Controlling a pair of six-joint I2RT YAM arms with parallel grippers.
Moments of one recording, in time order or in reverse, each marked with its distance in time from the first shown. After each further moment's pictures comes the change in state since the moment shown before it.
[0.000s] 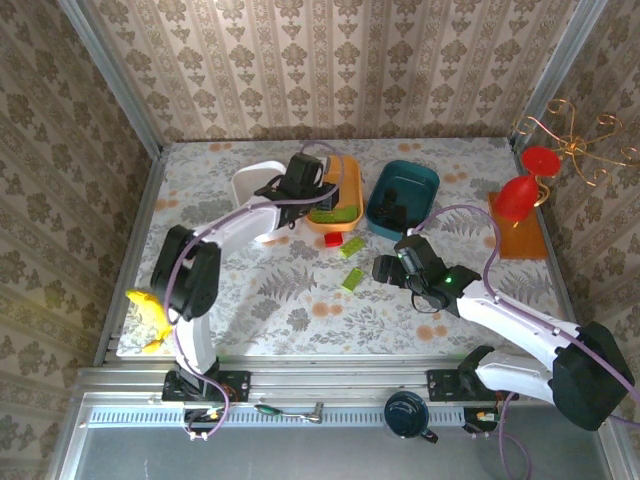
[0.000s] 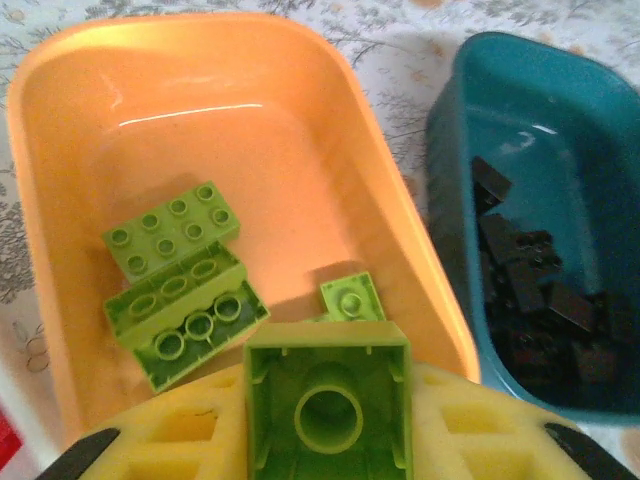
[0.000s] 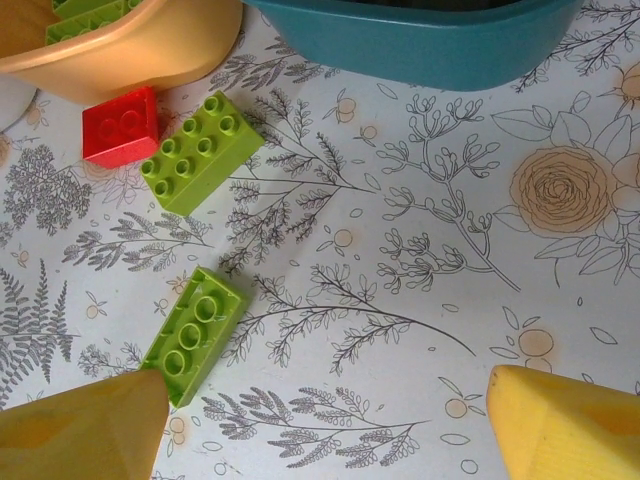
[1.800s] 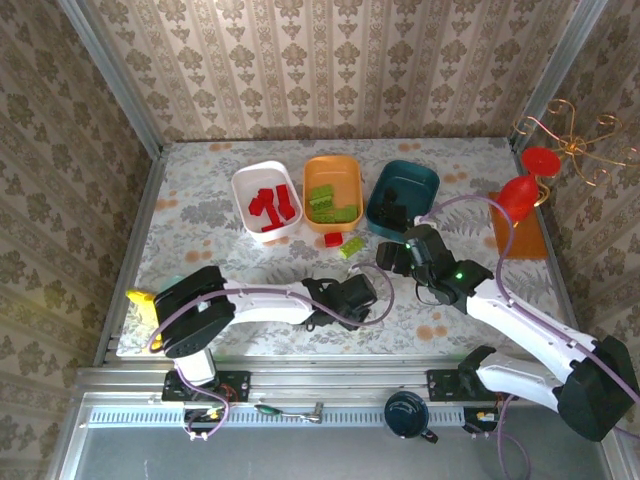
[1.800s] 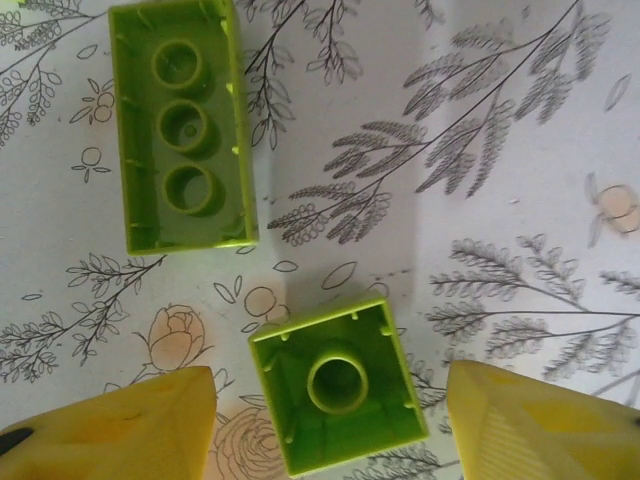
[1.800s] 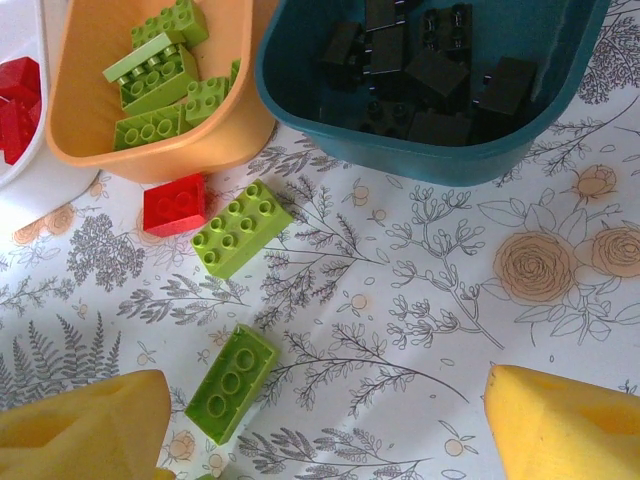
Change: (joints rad) left arm -0.614 -0.172 -0.491 -0.104 -0.303 -0.085; right arm -0.032 -0.066 0.084 -0.052 0.034 -0.039
